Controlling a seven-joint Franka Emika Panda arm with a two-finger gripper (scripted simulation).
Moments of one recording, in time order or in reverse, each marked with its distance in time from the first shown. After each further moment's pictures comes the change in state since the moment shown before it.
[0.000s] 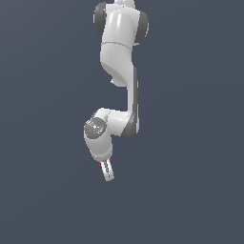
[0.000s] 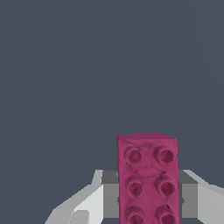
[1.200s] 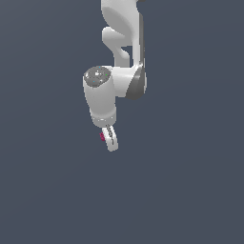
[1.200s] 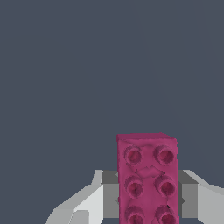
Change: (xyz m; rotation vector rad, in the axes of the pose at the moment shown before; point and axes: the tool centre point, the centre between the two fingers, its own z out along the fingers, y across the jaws) arm -0.041 0.057 -0.133 0.001 -0.003 0.000
